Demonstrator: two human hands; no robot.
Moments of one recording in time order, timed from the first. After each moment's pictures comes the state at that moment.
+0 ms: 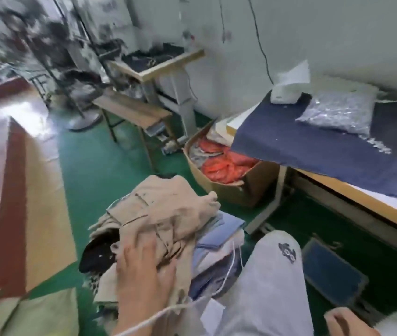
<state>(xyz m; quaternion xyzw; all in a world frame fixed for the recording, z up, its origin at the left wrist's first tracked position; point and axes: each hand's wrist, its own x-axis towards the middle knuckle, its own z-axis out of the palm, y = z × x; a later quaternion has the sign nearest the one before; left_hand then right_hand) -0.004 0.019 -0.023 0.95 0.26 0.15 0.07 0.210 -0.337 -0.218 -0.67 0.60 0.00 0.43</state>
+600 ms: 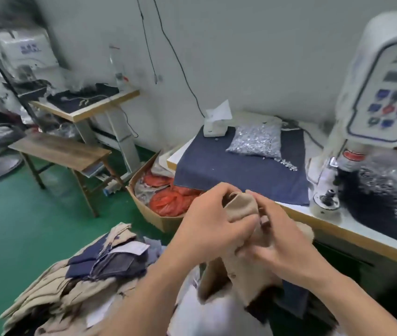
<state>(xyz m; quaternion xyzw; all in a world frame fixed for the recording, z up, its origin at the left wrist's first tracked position) 0.172 -0.127 0.126 0.88 -0.11 0.06 0.46 0.172 -0.315 0.082 -0.86 -0.20 -0.01 0.48</state>
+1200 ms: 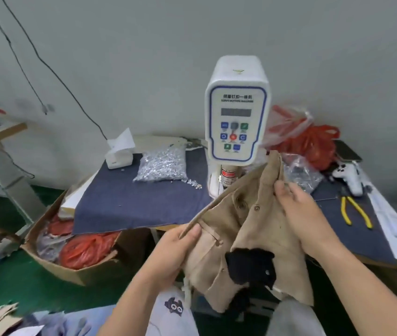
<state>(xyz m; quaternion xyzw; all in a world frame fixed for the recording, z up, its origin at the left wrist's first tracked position) 0.247 -0.240 0.052 0.66 -0.07 -0.28 0.69 0.199 -0.507 0.105 -0.74 0.14 -0.16 0.64</state>
